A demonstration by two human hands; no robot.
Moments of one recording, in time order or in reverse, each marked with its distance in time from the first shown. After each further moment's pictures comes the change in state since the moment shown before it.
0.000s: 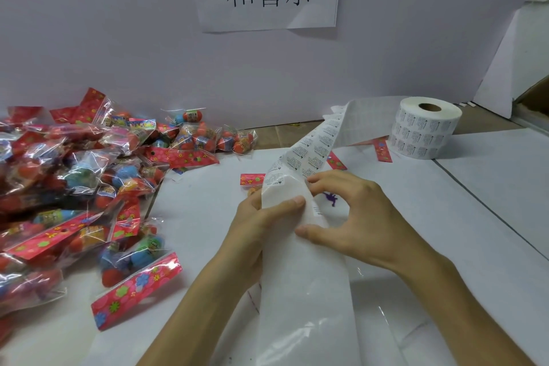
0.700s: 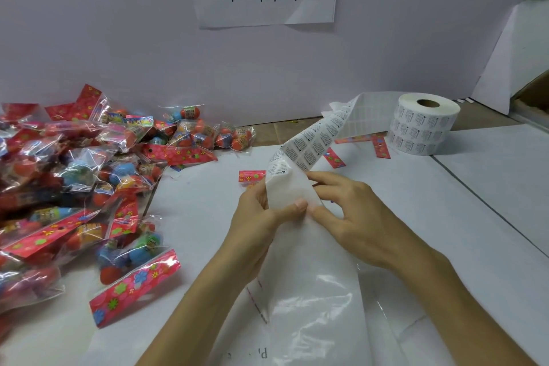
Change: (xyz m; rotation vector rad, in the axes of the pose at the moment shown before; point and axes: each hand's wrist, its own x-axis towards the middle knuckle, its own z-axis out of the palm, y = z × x) left_hand 0.004 -0.005 0.001 0.113 0.027 0.146; right_hand 0.002 0.005 0.004 -0.004 -0.128 0.037
